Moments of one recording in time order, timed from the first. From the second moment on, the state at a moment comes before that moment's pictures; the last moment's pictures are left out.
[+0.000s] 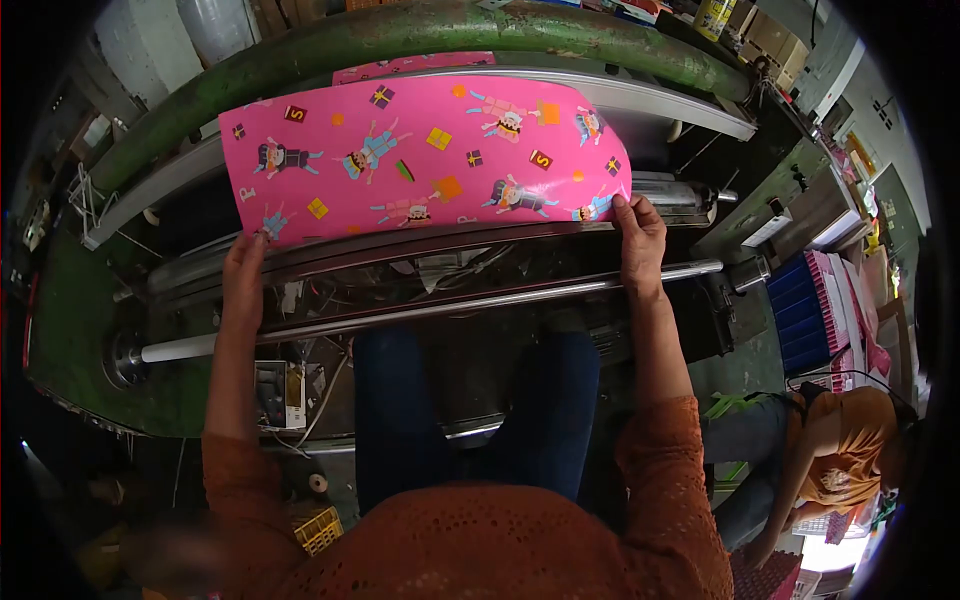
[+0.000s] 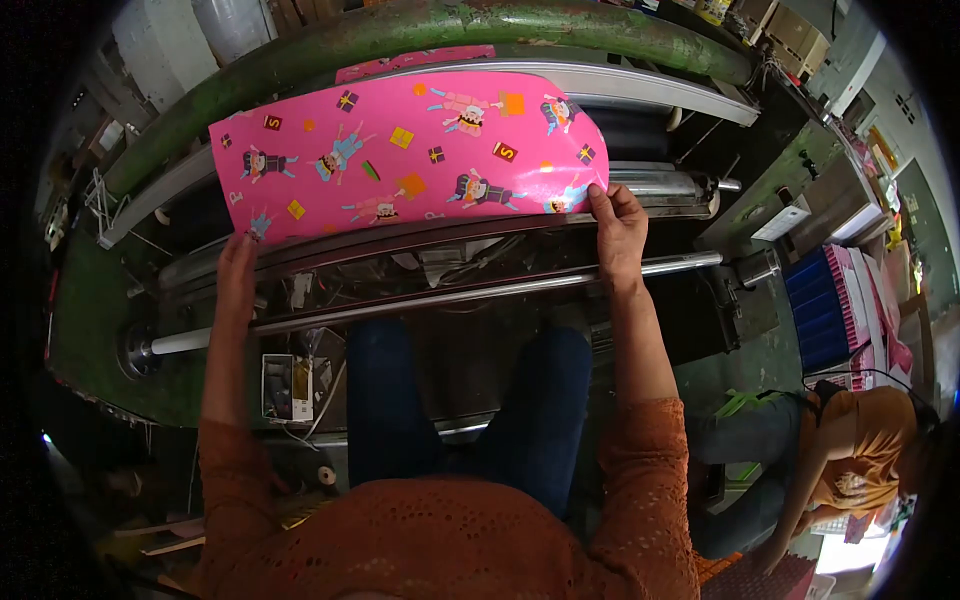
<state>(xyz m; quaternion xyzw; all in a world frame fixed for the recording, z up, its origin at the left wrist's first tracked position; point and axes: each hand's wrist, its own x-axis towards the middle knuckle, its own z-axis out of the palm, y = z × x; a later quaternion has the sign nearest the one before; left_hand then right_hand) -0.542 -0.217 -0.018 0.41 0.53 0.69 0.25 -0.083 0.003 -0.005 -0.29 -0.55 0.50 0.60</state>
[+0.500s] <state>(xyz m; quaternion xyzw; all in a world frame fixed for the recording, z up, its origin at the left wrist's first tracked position) -0.552 -0.203 -0.023 0.38 0.55 0.71 0.24 -0.085 0.000 -0.006 -0.31 -0.55 0.49 0.60</state>
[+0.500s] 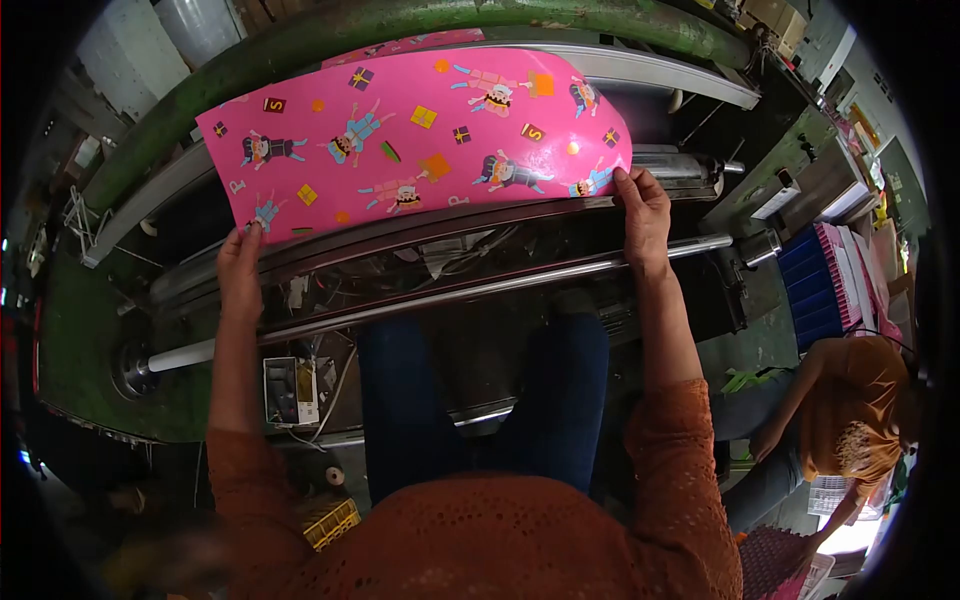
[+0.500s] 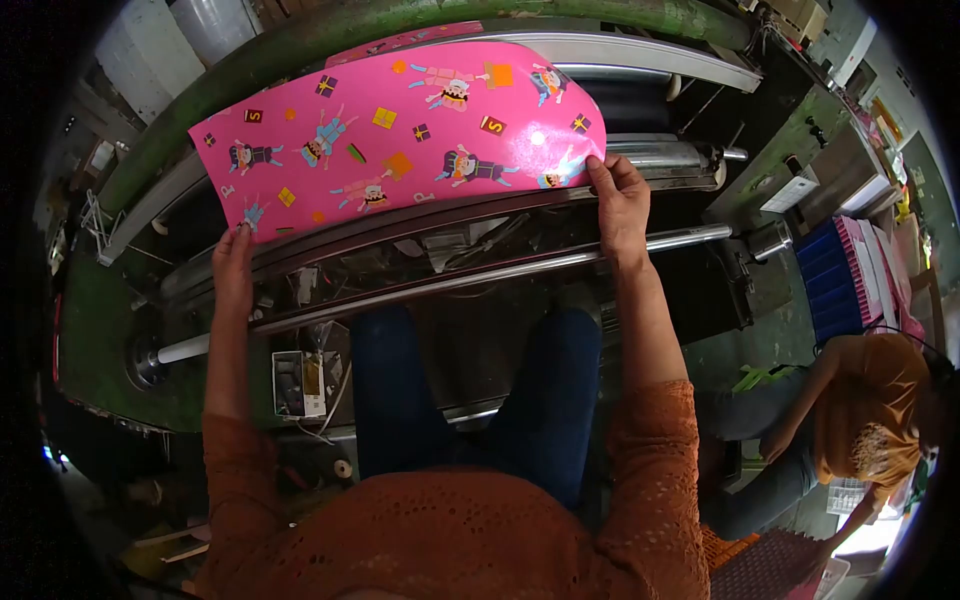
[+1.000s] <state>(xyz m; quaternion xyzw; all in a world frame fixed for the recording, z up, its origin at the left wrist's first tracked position) -0.543 -0.205 -0.019 0.37 0.53 0.72 0.26 -0.081 0.005 -0.009 -0.30 -0.56 0.50 0.59</state>
